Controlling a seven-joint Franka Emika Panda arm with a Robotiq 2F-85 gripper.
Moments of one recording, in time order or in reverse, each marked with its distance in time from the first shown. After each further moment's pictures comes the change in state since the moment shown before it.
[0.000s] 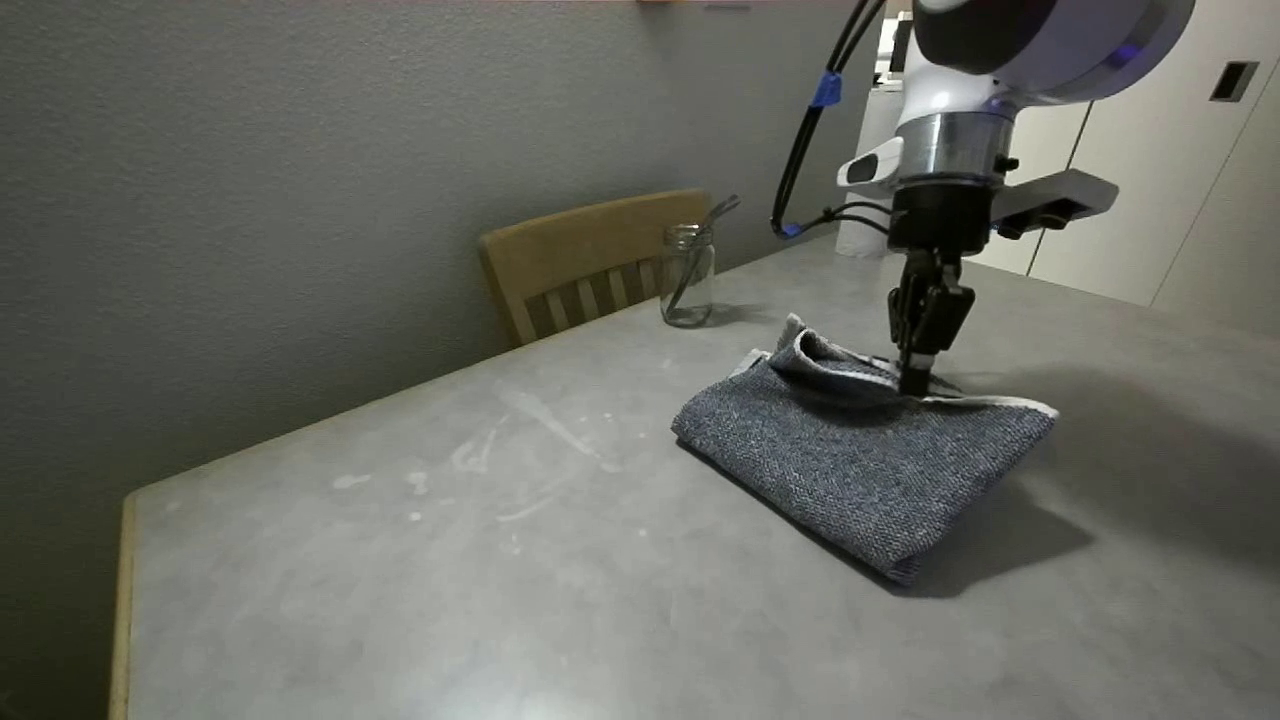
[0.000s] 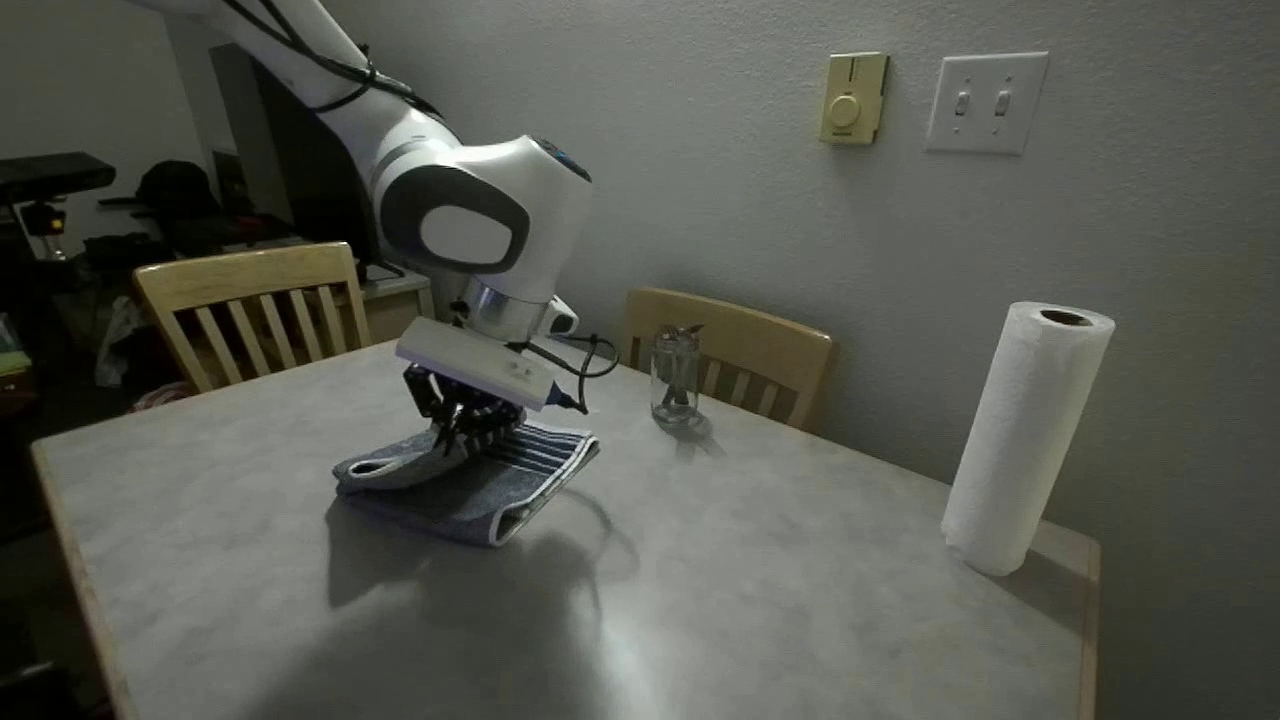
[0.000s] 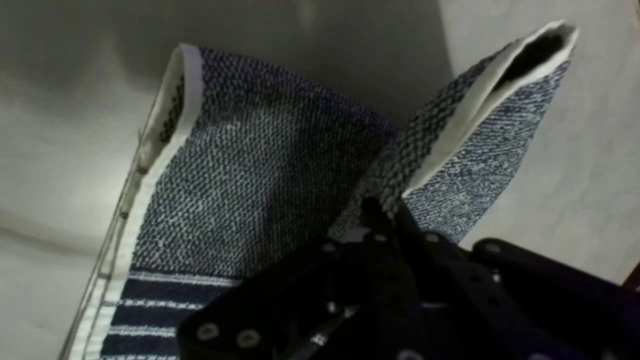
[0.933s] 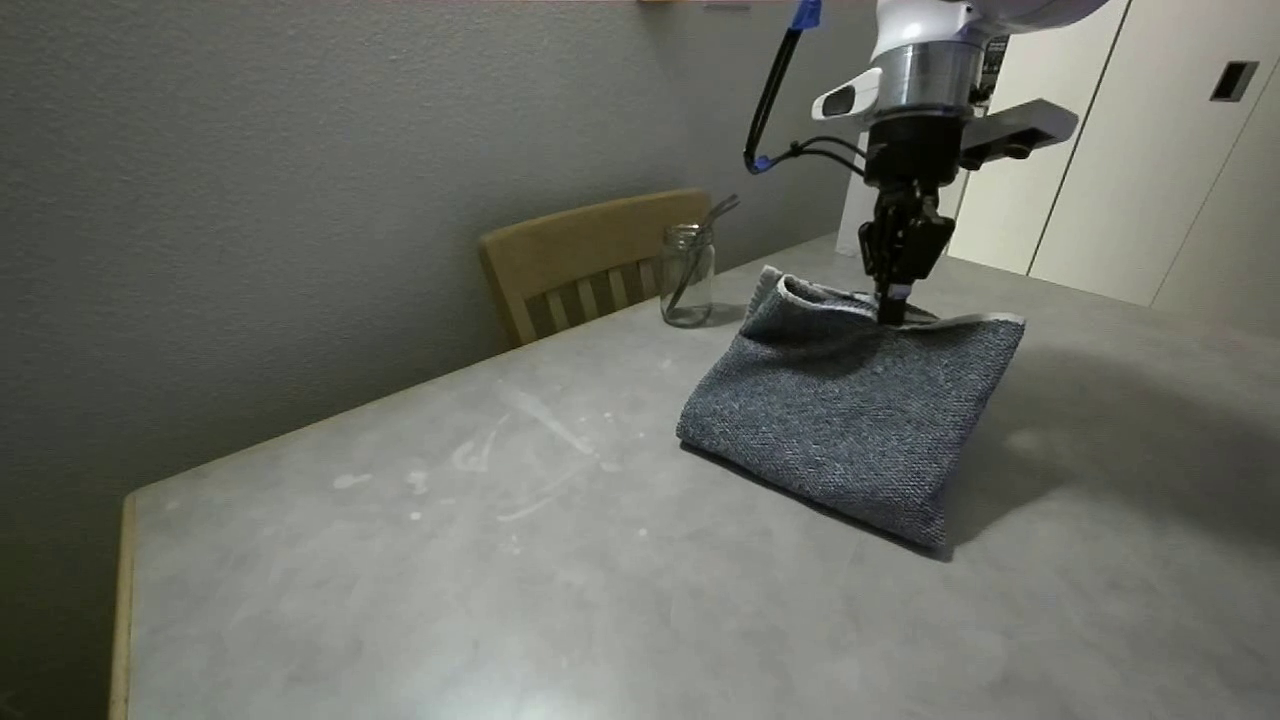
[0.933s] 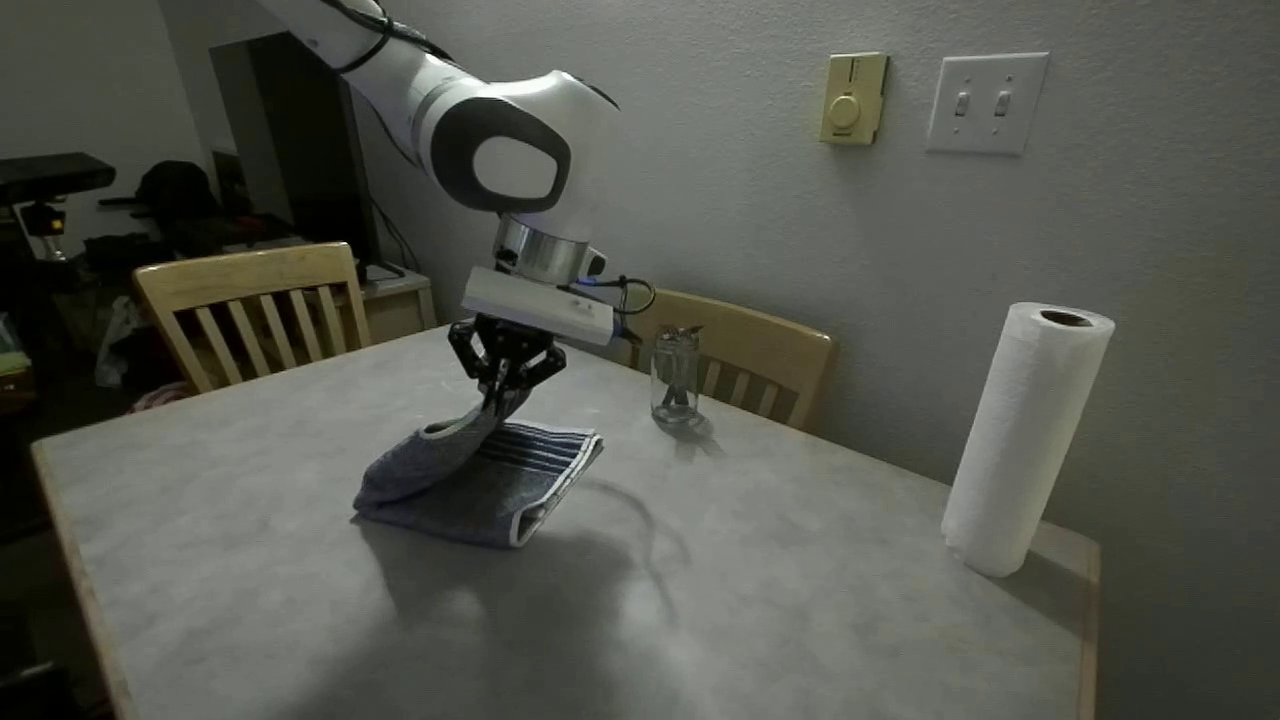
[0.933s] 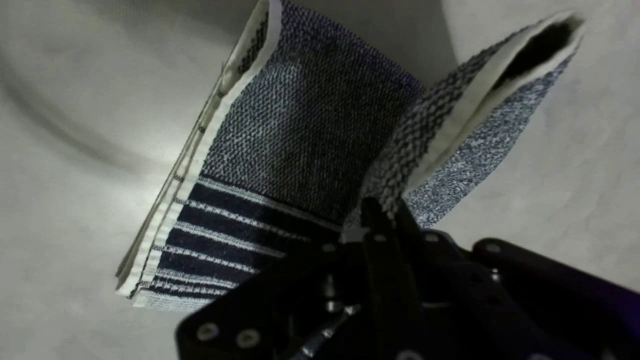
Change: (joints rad) arm -0.008 0.016 -0.006 0.168 -0.118 -0.095 -0.085
